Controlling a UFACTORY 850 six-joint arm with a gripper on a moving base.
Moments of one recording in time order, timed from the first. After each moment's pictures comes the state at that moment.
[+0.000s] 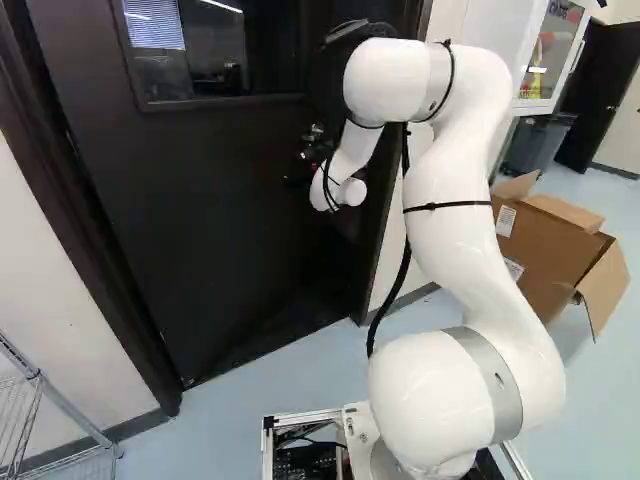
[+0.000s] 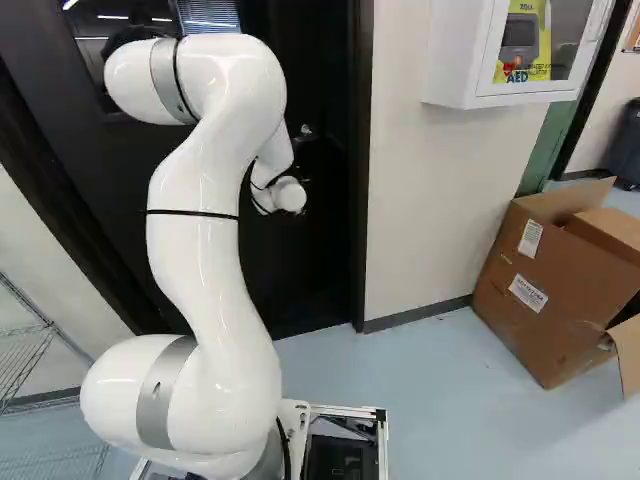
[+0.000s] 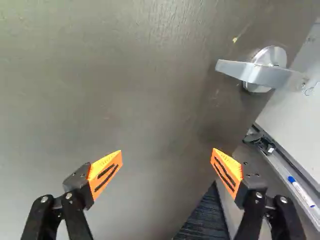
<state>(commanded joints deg) 2.1 -35.2 -61.4 -24.2 55.9 0.0</state>
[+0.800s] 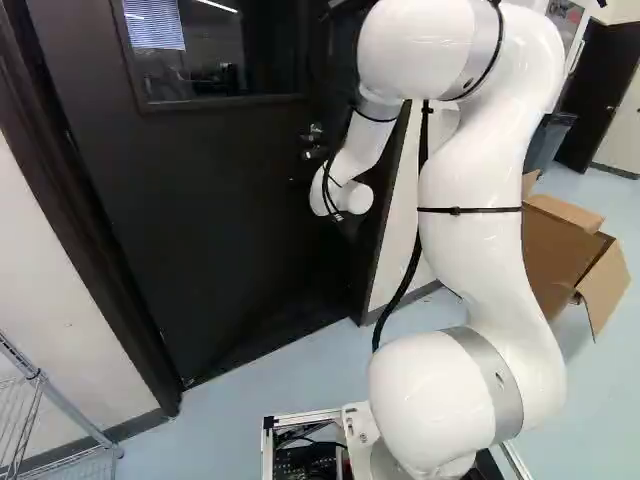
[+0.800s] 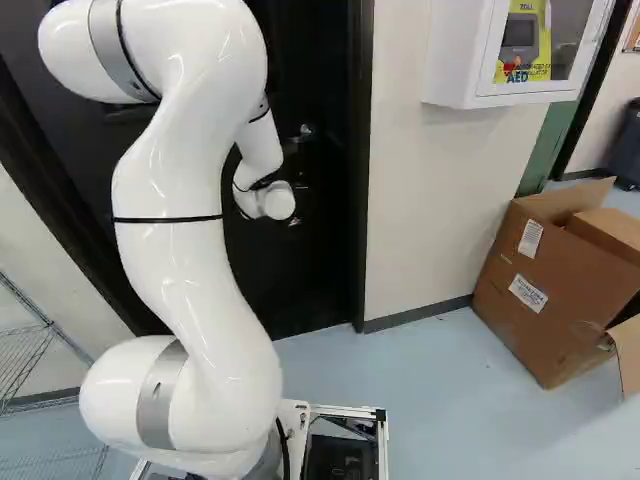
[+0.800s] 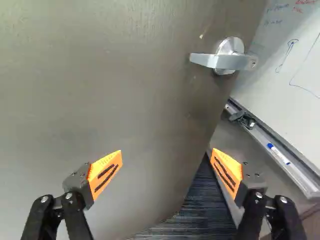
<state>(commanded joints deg) 3.3 -25.2 -48.1 -14.3 55.9 0.0</state>
